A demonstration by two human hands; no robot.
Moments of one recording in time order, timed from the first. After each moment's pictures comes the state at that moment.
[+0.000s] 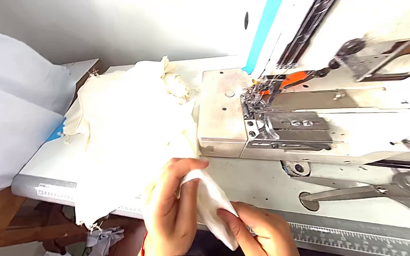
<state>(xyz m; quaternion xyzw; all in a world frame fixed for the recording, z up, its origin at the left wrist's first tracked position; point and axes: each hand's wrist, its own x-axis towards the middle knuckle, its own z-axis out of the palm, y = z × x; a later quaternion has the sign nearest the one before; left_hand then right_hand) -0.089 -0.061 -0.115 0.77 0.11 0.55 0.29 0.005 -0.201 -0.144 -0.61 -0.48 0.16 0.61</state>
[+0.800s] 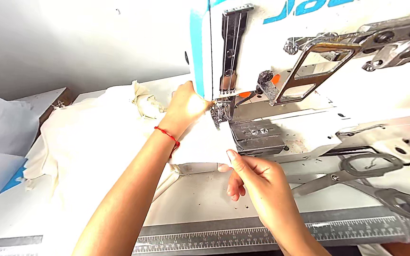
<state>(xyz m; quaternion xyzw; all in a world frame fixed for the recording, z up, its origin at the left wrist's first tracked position) 0.067 0.021 -0.024 0.92 0.23 0.19 0.25 0.065 -0.167 -0.117 -0.62 -0.27 0.19 0.71</state>
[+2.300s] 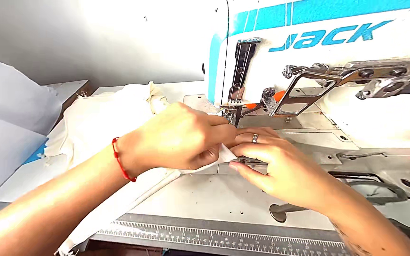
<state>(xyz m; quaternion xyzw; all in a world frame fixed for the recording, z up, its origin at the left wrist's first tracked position) -0.004 0.013 0.005 0.93 -0.27 0.23 -0.05 0.144 -0.172 -0.076 -0.61 -0.69 -0.11 0.37</state>
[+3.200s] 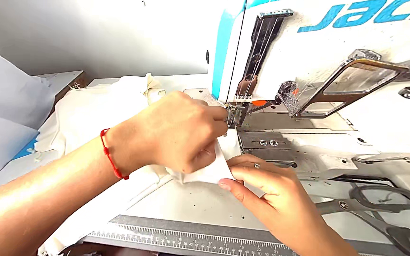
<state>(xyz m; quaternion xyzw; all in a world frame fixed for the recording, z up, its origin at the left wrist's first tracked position) 0.001 0.020 0.007 0.95 -0.24 0.16 -0.10 0.104 -0.173 -0.110 -0.56 -0.61 0.02 0.56</state>
